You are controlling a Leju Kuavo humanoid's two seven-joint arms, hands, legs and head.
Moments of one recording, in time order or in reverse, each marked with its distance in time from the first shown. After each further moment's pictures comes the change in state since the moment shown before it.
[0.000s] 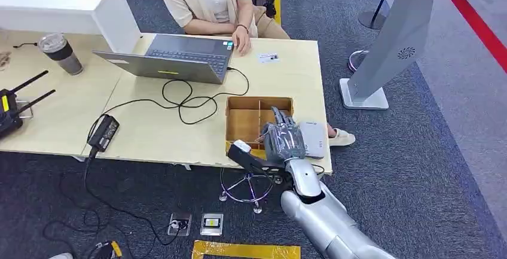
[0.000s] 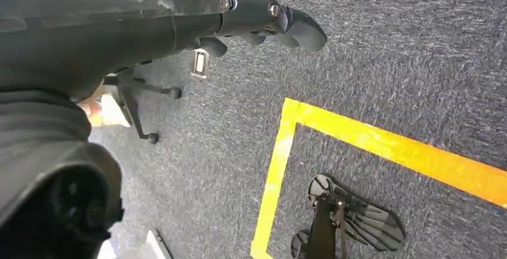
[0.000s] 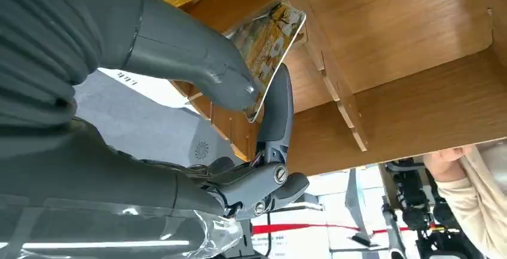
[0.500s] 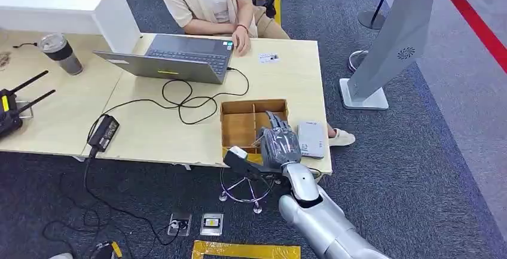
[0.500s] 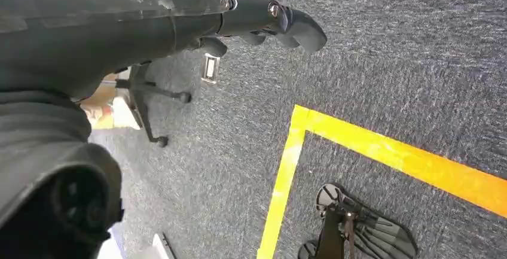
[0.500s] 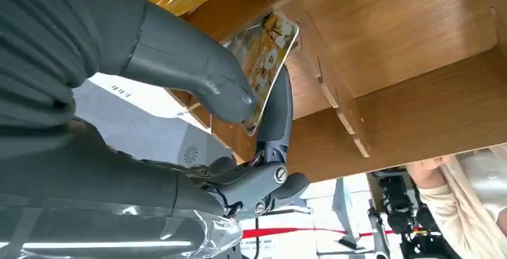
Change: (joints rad) left arm 0.000 0.000 0.000 -0.003 -0.014 0.030 0.035; right arm 0.017 0.002 0.018 0.000 -0.014 -0.008 -0.029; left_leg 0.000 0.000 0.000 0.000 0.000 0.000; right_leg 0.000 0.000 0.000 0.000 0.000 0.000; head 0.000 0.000
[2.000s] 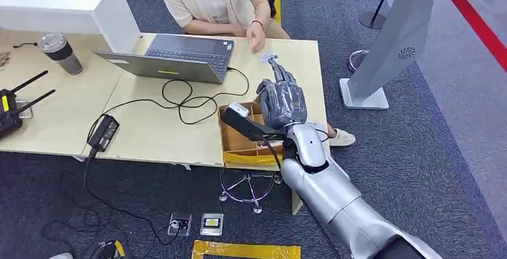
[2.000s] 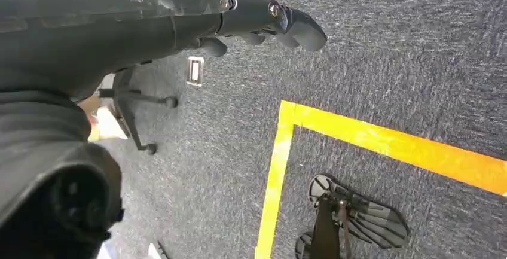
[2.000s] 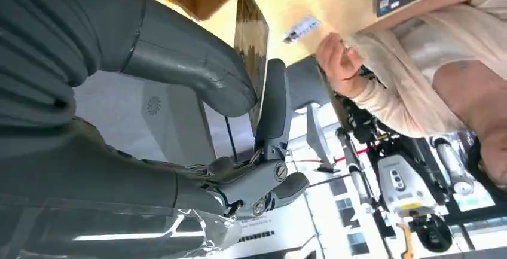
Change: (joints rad) left arm 0.001 0.000 0.000 -0.006 -0.033 -0.063 -0.053; right arm -0.181 0.001 -0.023 -0.087 -0.045 -0.051 -0.014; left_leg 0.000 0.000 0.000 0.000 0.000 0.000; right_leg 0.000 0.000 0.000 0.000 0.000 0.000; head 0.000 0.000
